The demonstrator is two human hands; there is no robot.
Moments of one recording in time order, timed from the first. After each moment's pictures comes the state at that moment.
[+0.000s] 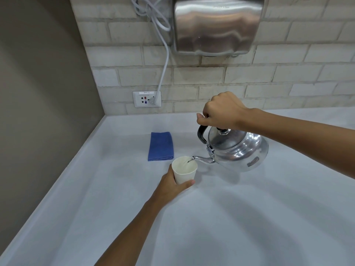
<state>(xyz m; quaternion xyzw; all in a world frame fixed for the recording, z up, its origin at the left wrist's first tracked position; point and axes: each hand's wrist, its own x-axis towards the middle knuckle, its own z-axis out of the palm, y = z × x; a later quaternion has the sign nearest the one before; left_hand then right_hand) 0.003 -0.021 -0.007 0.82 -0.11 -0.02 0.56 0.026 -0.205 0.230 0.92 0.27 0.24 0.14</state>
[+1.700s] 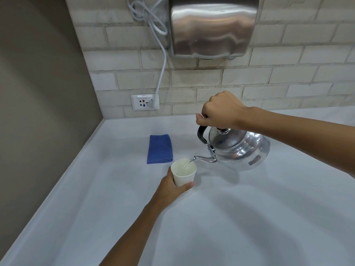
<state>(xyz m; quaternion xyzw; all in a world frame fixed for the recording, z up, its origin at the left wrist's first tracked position) 0.005 -0.021 -0.009 0.83 -0.11 -0.03 0.55 0.023 -0.205 0.236 0.91 0.27 0.25 0.16</state>
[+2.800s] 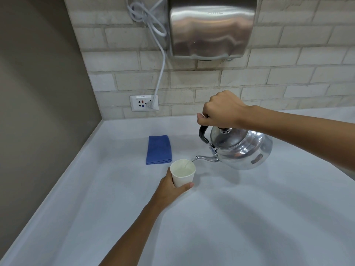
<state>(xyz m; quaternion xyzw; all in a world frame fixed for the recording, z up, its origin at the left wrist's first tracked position) 0.001 -0.021 -0.005 0.82 -0.11 -0.02 0.56 0.021 -0.209 0.240 0.91 0.28 0.24 0.17</state>
